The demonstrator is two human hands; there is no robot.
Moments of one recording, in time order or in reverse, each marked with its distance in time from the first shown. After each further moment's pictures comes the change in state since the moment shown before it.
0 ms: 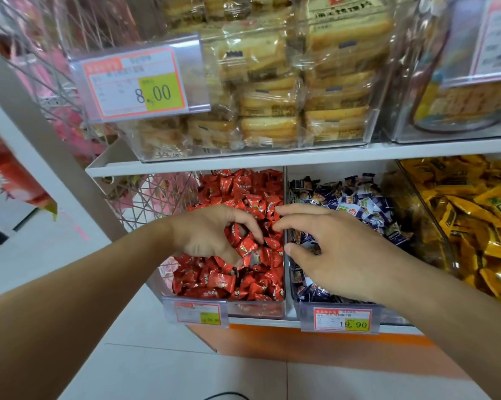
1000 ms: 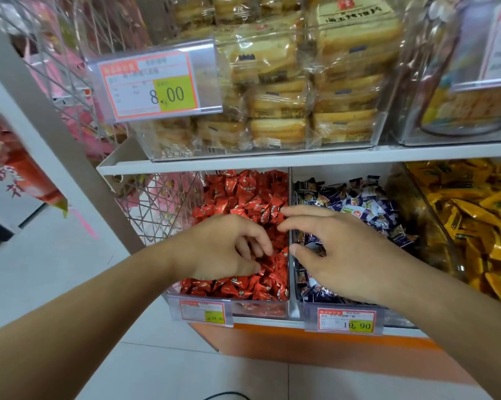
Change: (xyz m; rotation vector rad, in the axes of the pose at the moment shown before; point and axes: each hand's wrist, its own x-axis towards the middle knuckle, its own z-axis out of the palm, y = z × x) left_hand -0.016 0.003 0.025 0.124 0.138 0.147; right_hand 0.000 0.002 0.002 -0.027 0.016 -0.013
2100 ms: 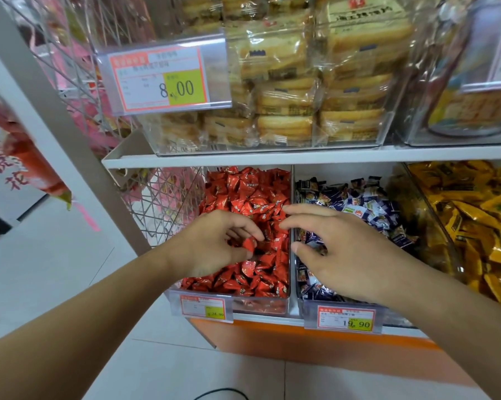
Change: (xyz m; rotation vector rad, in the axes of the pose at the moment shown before) left_hand -0.002 -0.023 0.010 -0.153 0.196 -0.041; right_hand -0.002 -0.002 -0.001 -0.009 -0.008 -0.002
